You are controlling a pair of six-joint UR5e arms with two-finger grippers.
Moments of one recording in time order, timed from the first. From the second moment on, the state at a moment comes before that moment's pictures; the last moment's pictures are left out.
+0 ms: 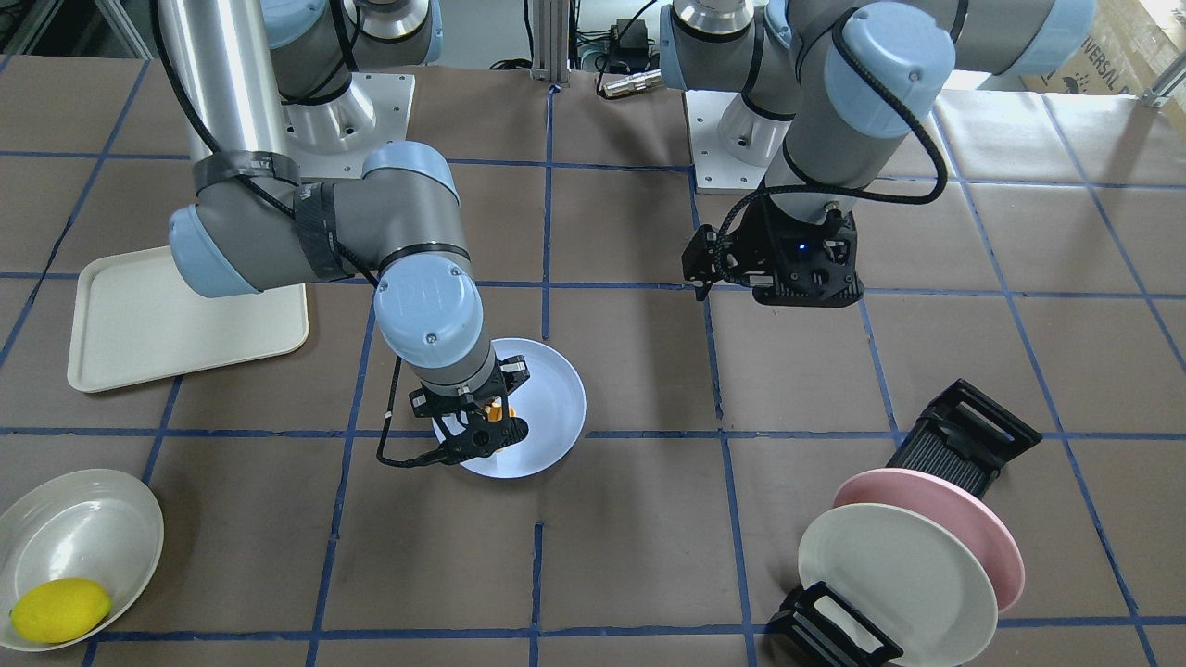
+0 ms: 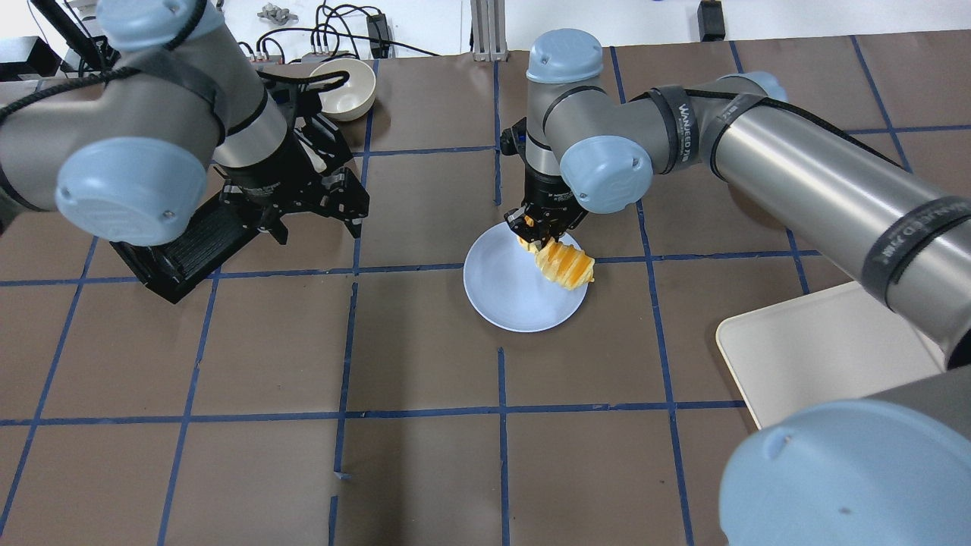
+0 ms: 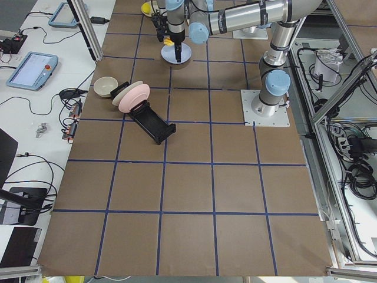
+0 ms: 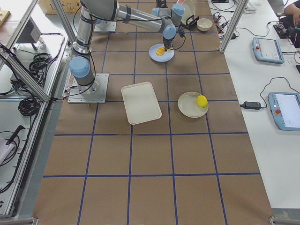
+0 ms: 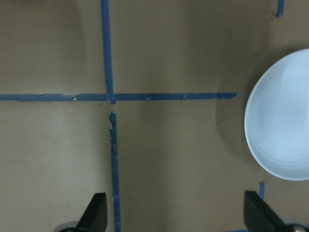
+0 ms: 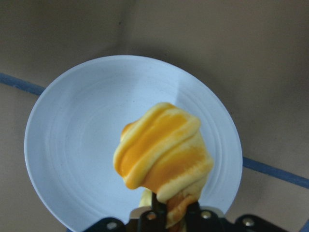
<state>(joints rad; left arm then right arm) -1.60 -1.62 -1.68 -1.47 1.54 -0.05 1.83 -1.07 1.57 -1.90 -1.51 -0.09</state>
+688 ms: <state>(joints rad) -1.57 -1.59 -1.53 -1.65 1.61 -0.05 1.85 -1.08 1.57 -1.91 -1.53 -0.02</state>
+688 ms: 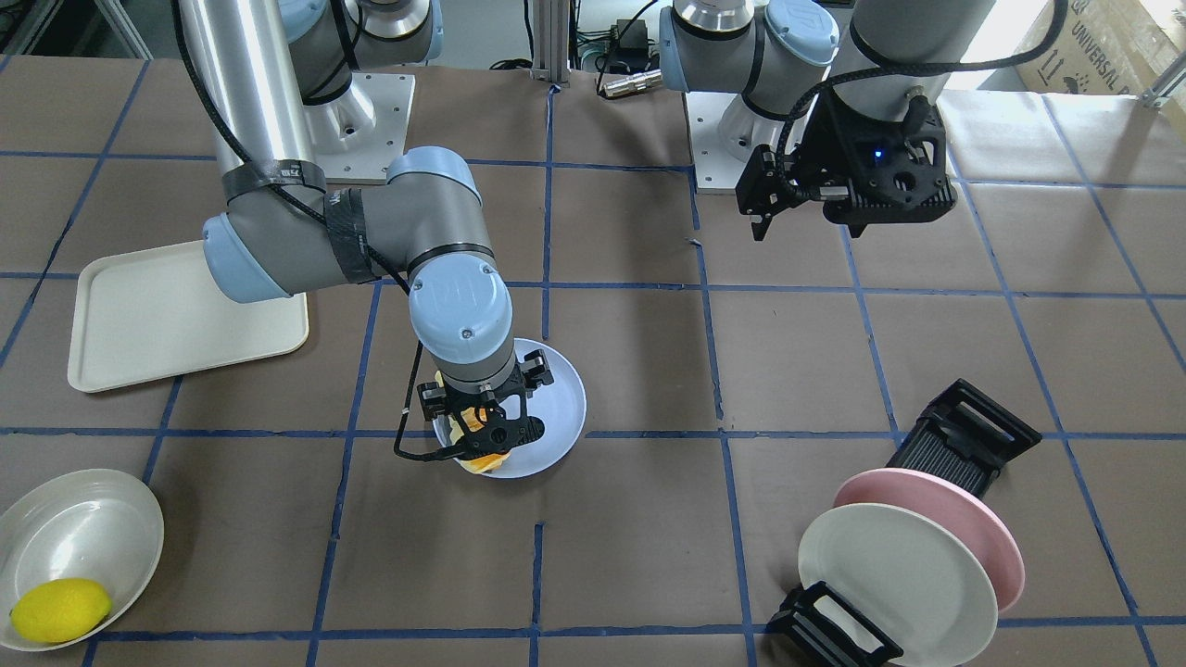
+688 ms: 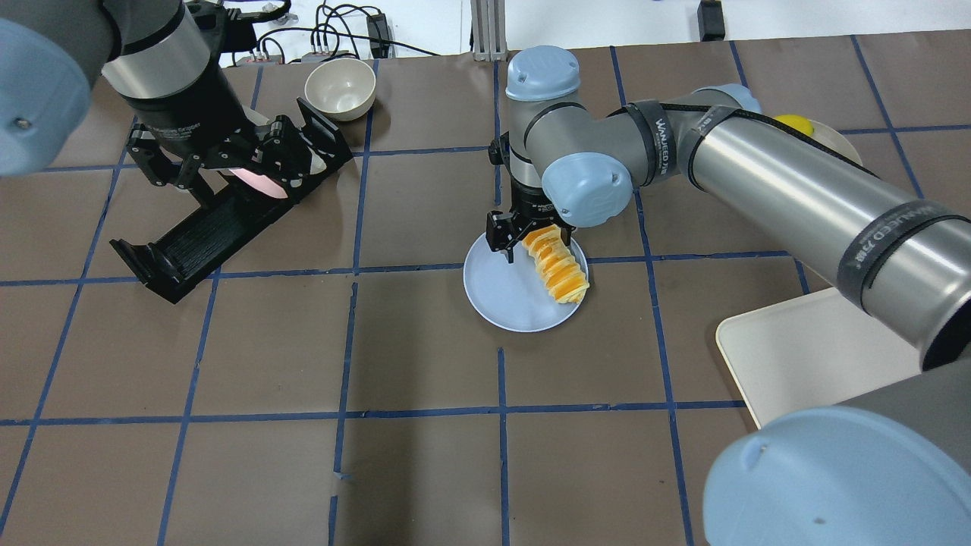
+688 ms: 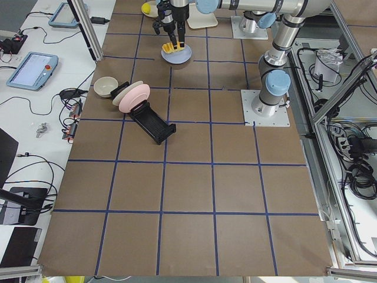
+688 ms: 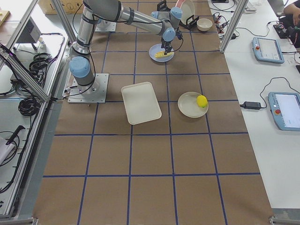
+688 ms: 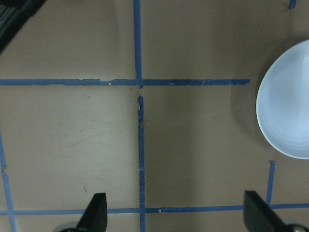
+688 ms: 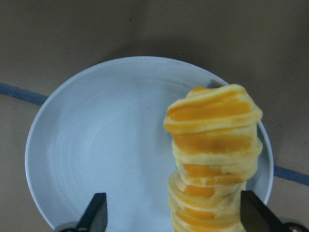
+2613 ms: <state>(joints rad) -1.54 -1.64 -1.38 -1.77 1.61 -0.05 1.56 -1.71 1.67 -1.48 -1.52 -0.25</state>
